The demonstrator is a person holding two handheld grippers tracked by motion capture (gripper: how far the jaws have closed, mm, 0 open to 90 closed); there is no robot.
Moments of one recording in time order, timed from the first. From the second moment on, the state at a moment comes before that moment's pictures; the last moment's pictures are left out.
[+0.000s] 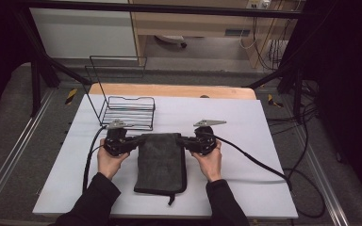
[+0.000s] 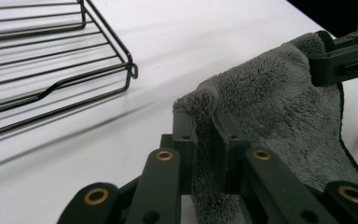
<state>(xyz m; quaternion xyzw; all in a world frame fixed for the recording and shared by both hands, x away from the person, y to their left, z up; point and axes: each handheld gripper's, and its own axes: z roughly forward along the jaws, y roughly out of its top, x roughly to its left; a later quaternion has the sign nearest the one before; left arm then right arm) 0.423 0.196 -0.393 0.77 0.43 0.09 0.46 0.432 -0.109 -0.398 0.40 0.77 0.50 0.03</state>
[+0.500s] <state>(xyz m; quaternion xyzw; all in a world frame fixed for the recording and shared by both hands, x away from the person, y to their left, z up) 0.400 0.194 -0.366 0.76 0.39 0.12 0.50 0.416 -0.118 -0.378 0.38 0.75 0.54 0.06</state>
